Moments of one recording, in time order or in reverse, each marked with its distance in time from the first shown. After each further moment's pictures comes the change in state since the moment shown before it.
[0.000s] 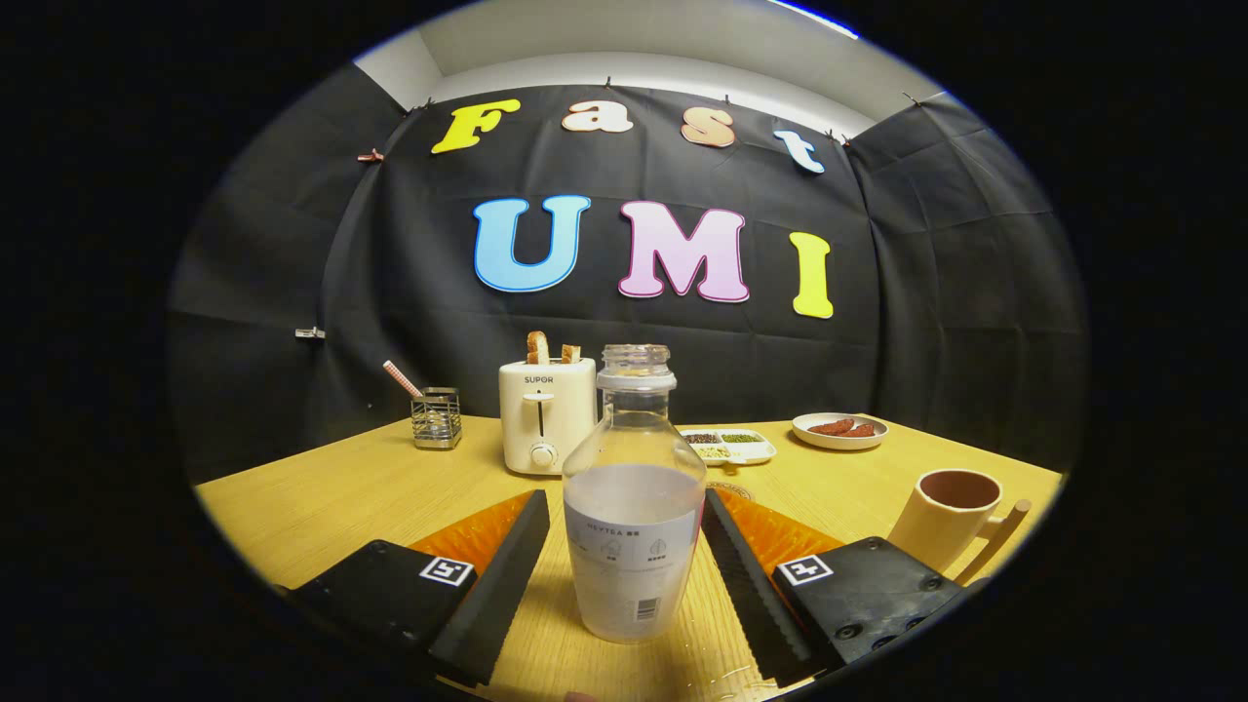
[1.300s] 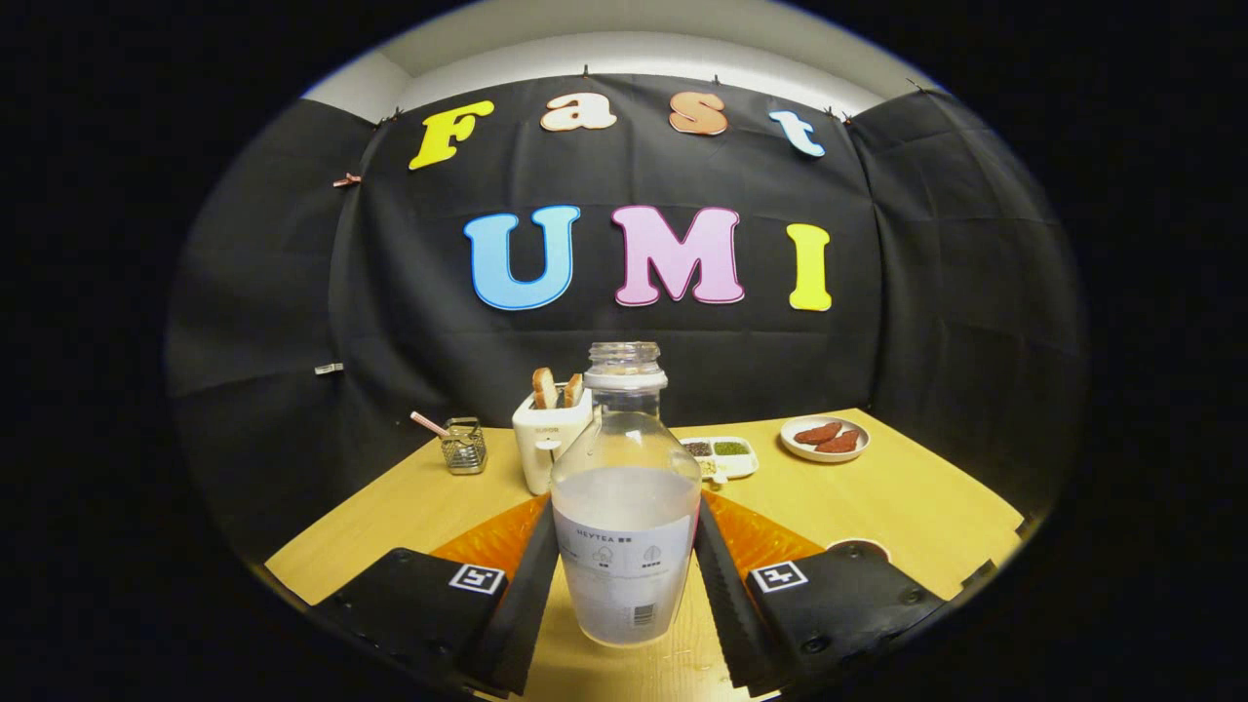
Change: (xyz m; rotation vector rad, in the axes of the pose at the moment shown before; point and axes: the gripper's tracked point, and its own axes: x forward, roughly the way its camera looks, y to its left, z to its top) arm -0.052 -0.020 0.123 0.101 0.138 0.064
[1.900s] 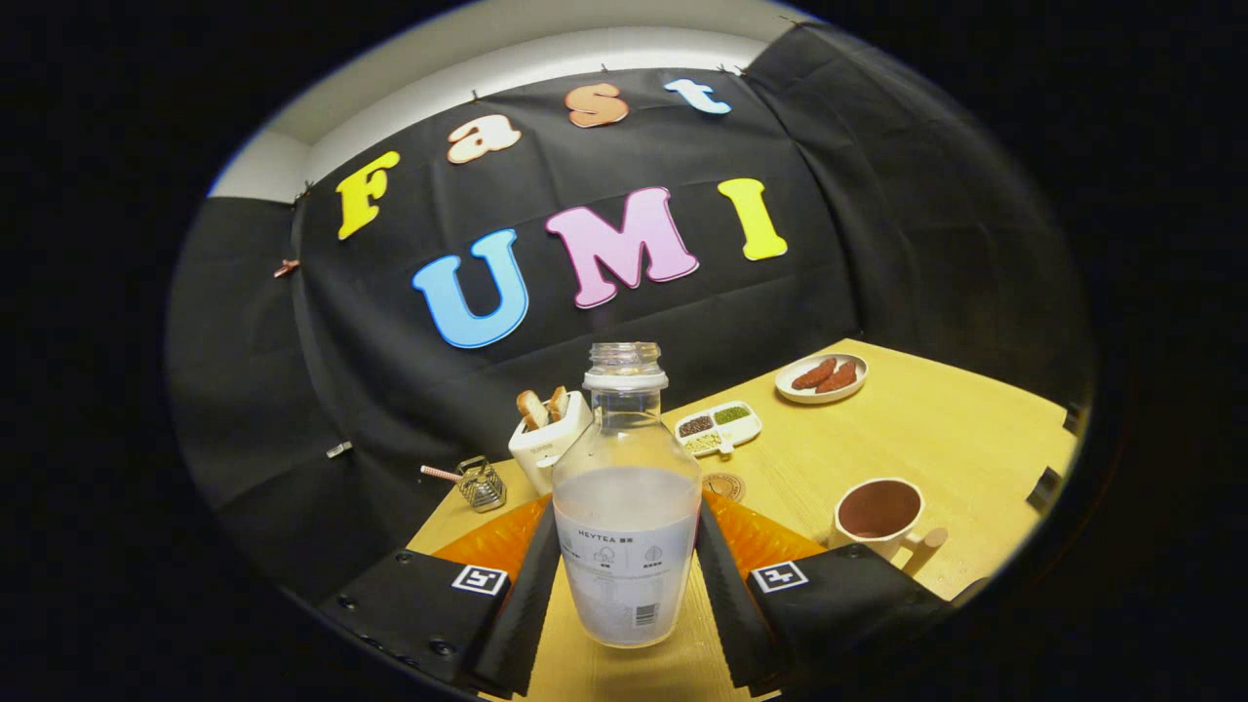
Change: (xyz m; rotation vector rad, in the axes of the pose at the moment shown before) arm -0.001 -0.038 -0.014 0.321 0.031 -0.064
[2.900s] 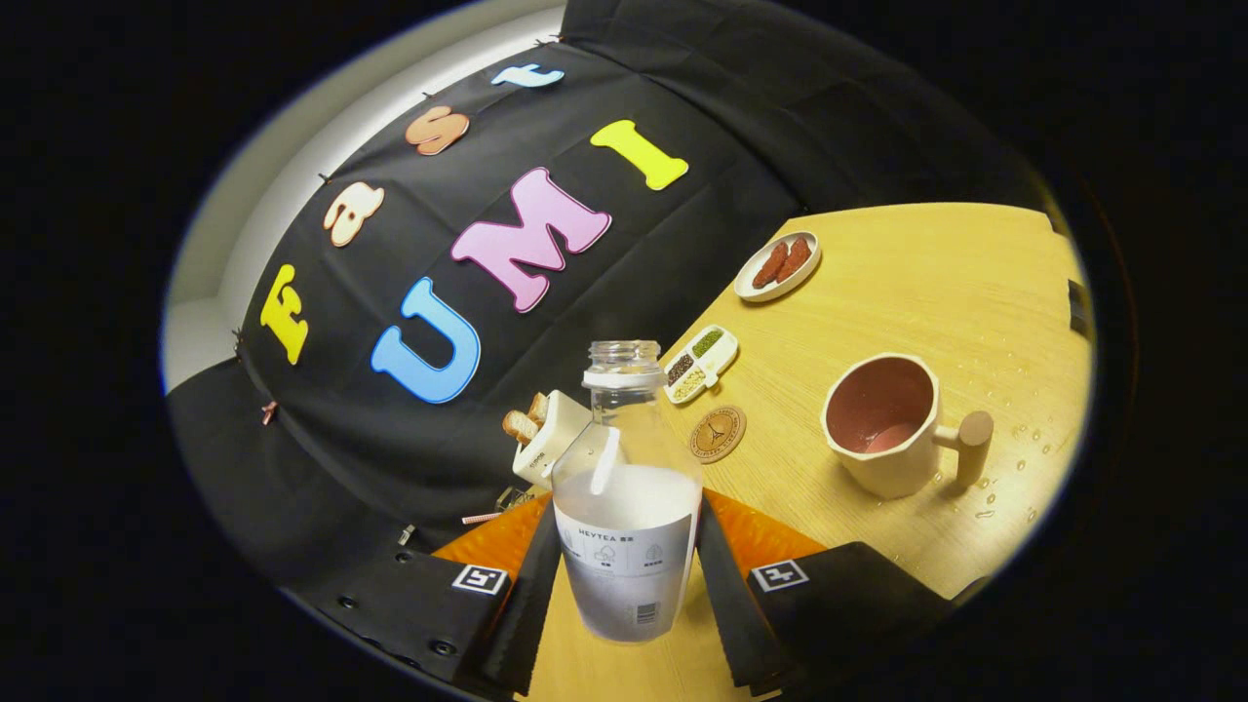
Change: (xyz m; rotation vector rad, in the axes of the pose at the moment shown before) arm 0.017 -0.049 -0.026 0.469 0.099 0.006
